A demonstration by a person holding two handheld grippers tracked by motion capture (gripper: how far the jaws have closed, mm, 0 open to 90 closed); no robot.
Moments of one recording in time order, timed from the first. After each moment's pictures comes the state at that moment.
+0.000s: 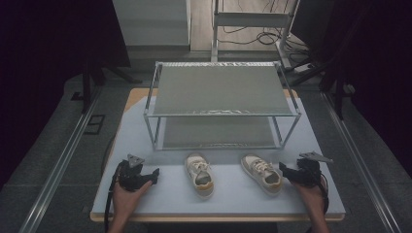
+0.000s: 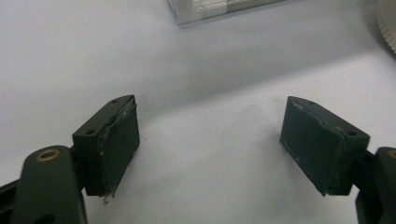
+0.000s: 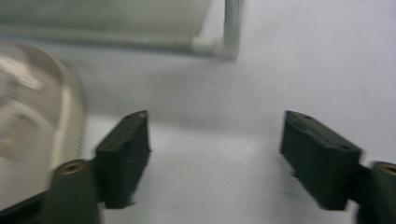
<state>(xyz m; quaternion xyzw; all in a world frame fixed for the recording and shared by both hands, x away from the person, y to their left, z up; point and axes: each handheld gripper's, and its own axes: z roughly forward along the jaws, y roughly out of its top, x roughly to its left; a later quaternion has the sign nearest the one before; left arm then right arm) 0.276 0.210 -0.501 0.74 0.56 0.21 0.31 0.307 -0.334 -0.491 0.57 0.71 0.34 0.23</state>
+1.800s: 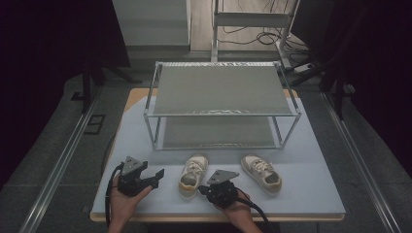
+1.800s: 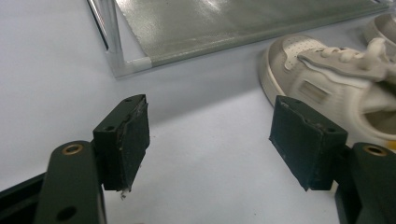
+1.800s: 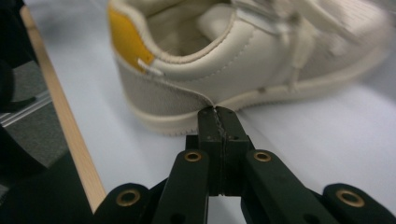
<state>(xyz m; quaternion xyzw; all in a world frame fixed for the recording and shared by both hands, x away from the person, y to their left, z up) 0.248 0.201 -0.465 0.74 0.50 0.19 0.41 0.252 -0.093 -0.492 0.29 0.86 0.41 0.07</state>
